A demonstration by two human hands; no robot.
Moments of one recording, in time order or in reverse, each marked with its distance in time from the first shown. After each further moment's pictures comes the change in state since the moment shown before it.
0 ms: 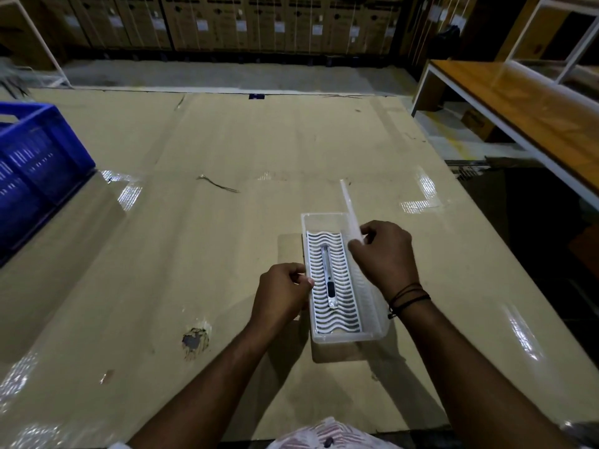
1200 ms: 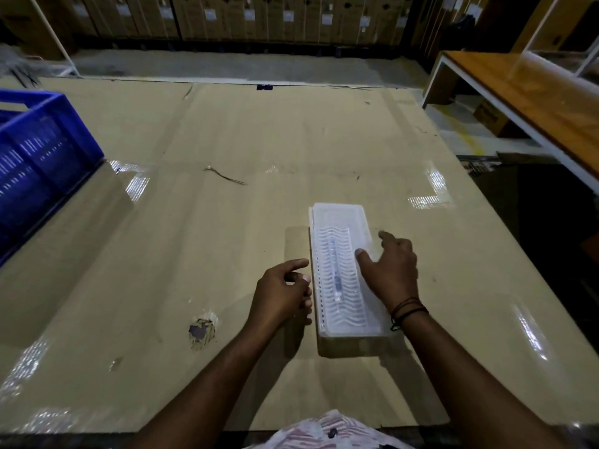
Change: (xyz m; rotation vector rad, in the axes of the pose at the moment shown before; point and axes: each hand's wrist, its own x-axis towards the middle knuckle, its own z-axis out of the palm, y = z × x) left_hand -0.005 -0.020 -0.006 -0.283 -0.012 -0.100; right_hand -0.014 0.043 0.036 -0.039 -0.101 0.218
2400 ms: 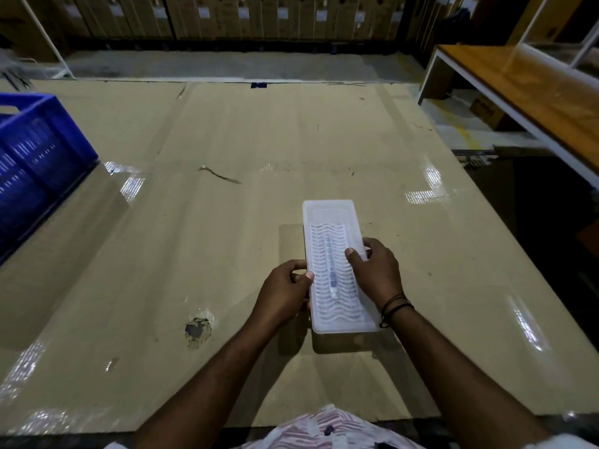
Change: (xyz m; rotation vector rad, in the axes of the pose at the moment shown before) left_hand -0.001 0.003 0.009 0.078 -0.110 0.000; right_hand 0.005 0.012 0.021 0.299 -0.118 0.019
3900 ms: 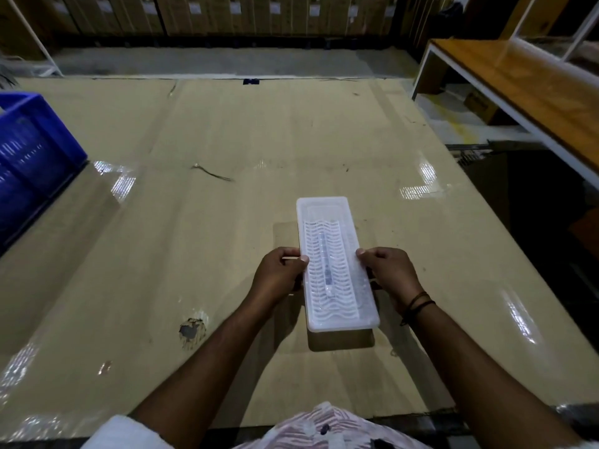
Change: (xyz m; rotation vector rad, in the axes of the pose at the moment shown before) left_hand 0.033 -0.001 -0.002 -0.106 0.033 -0.067; right_hand 0.000 0.012 -0.031 0.294 -0.095 0.127
